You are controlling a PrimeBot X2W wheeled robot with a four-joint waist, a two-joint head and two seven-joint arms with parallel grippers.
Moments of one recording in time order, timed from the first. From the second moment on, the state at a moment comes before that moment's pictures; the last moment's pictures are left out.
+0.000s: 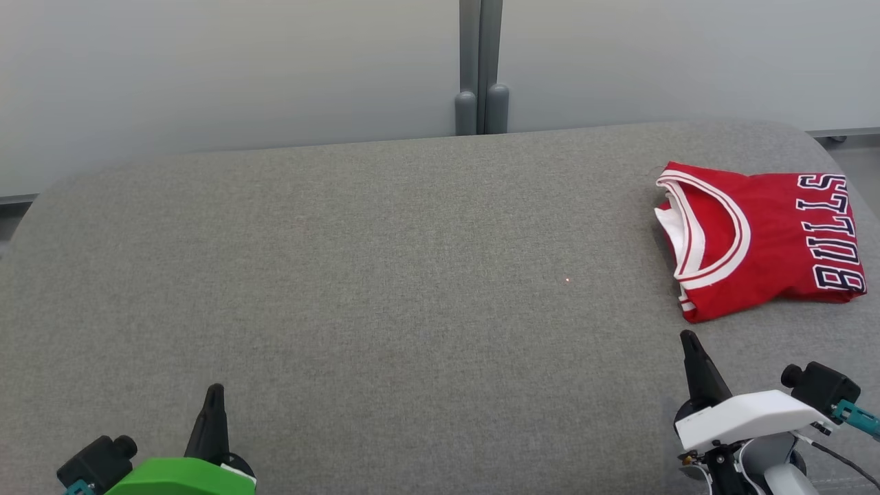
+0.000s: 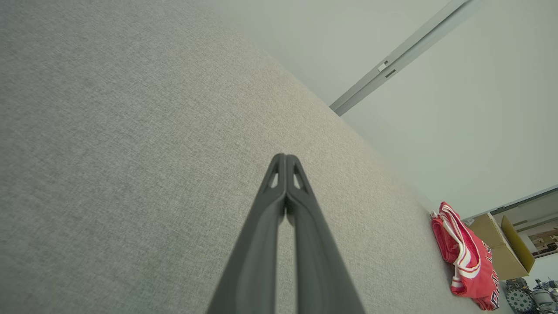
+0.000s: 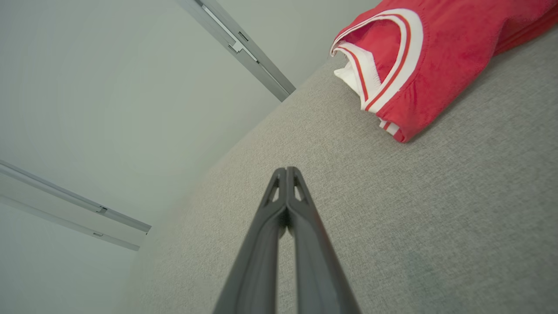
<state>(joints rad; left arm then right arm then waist) 0.11 0.05 -0.10 0.15 -0.90 0.04 -0.12 0.09 -0.09 0.19 0.16 0.86 -0.04 -0.15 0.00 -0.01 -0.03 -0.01</state>
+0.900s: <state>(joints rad) 0.05 0.05 -0.05 0.20 -1.20 -0.02 -0.04 0.04 -0.09 0.10 0.20 1.19 0.01 -0.08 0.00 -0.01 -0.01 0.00</state>
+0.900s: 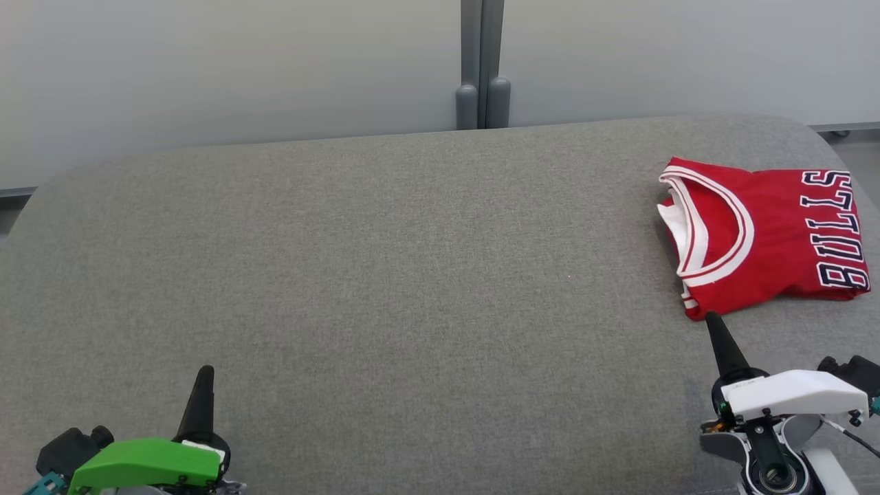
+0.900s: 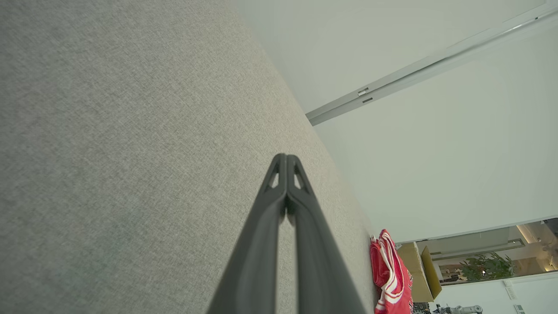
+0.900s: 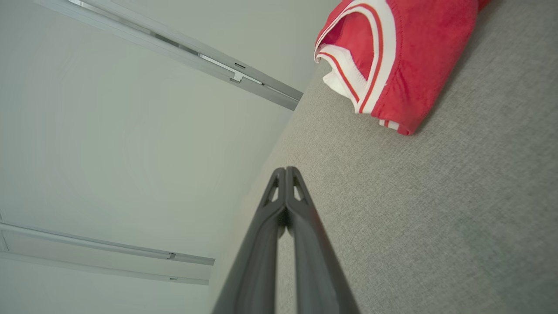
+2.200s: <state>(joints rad) -0.04 0.06 0.03 0.26 -1.63 -0.11 0.07 -0.04 -0.10 -0.04 0.25 1.67 0.11 0.03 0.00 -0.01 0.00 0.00</state>
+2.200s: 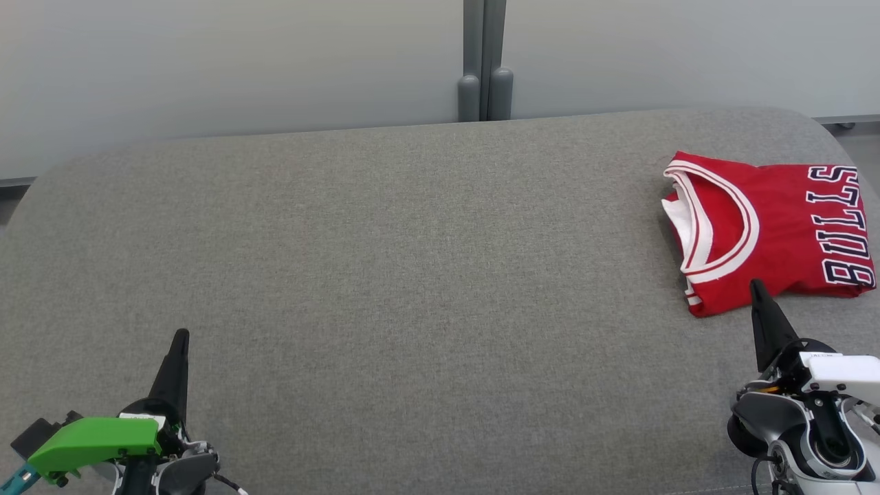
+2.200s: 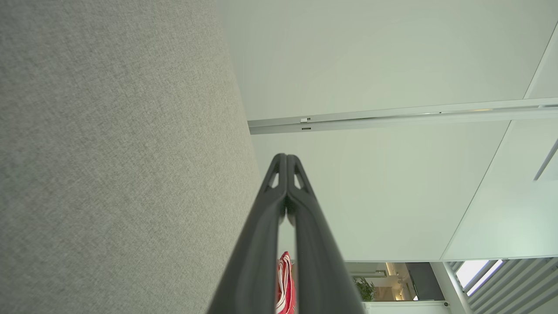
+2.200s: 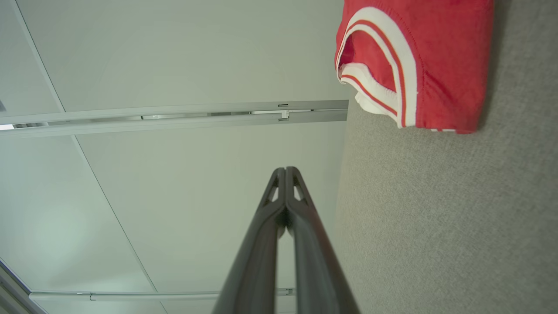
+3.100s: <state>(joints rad) -0.05 0.06 0.03 0.28 -1.63 -0.11 0.07 -0.05 -0.10 -0.04 0.27 1.67 0.11 0.04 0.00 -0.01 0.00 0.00</state>
